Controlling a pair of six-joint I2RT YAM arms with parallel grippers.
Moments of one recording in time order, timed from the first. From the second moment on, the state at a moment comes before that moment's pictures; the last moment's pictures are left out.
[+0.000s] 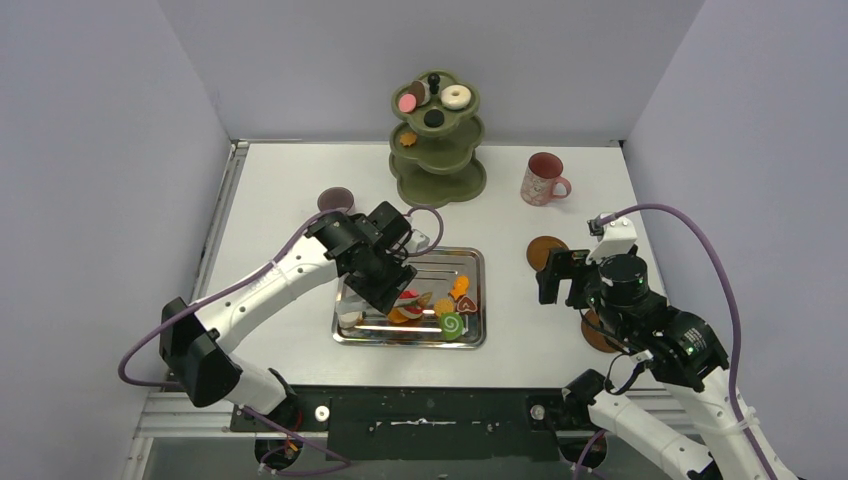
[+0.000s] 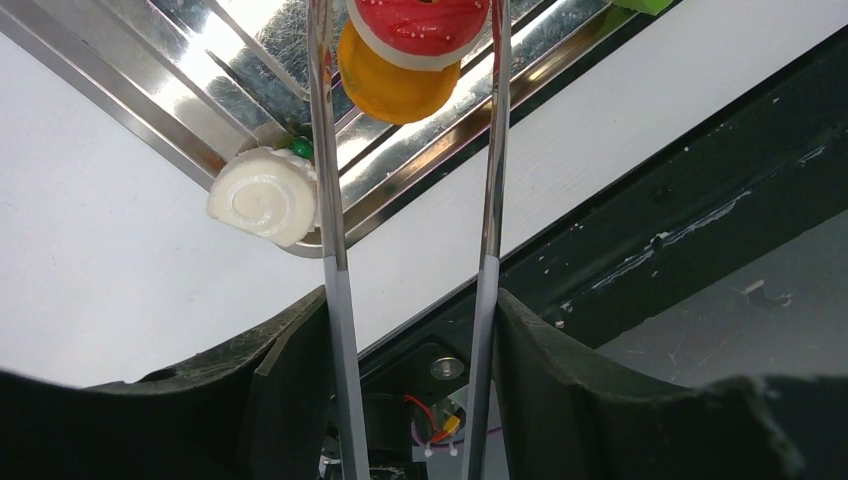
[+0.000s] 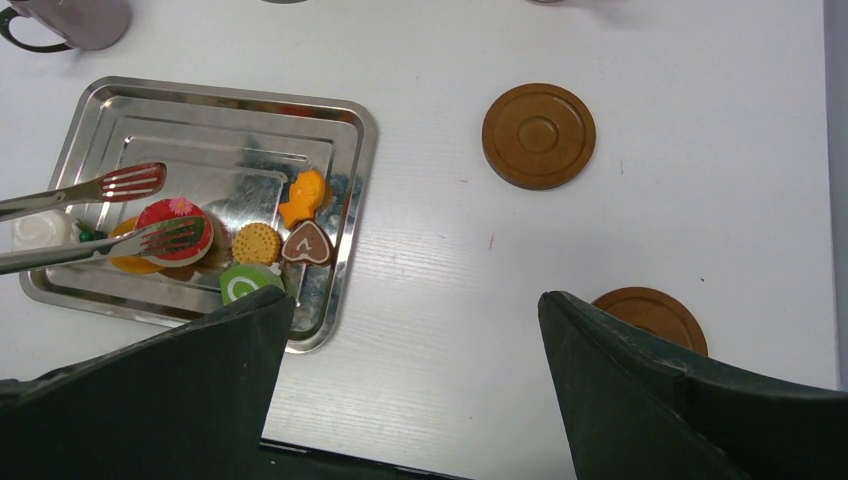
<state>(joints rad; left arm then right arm) -0.83 1.46 1.37 -1.20 0.03 -0.13 0.59 0.65 1.08 -1.00 0.34 0.33</state>
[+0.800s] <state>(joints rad) -0.84 1.48 1.32 -1.20 0.03 -0.14 0.59 0.61 1.06 -1.00 0.33 0.35</state>
